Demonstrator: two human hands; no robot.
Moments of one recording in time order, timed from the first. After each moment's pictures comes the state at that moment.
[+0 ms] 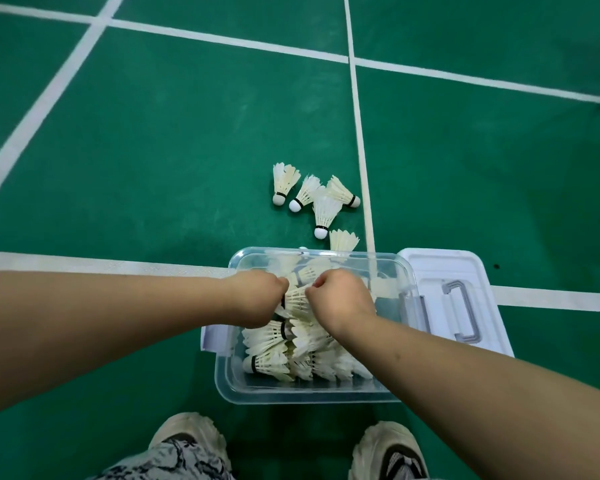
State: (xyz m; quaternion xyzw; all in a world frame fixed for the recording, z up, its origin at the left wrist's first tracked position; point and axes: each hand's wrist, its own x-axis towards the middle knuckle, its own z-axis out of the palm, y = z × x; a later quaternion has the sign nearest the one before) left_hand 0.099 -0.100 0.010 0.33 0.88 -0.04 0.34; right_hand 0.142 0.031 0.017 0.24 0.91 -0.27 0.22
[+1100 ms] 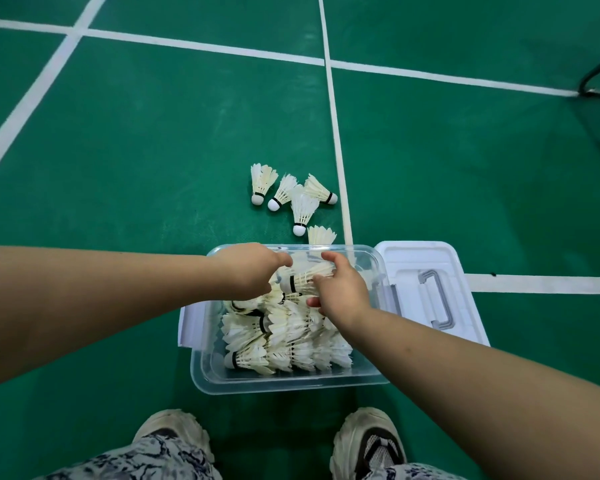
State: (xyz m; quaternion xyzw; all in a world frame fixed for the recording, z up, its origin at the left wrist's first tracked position) left_hand 0.088 -0.073 0.040 0.34 0.89 -0.01 0.29; right_hand 0.163 0.061 0.031 0.32 0.78 -0.51 0.15
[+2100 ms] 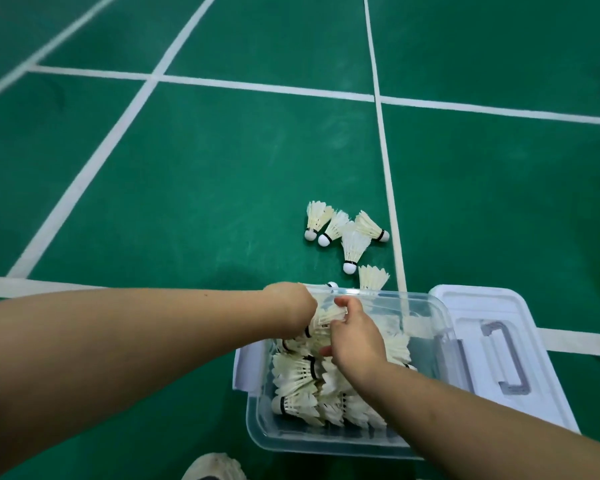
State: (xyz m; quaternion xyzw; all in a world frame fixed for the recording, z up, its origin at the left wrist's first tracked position) left_hand 0.073 -0.085 0.035 0.35 0.86 -0.16 0.33; right_hand 0.145 0.009 0.020 0.28 0.84 -0.42 0.20
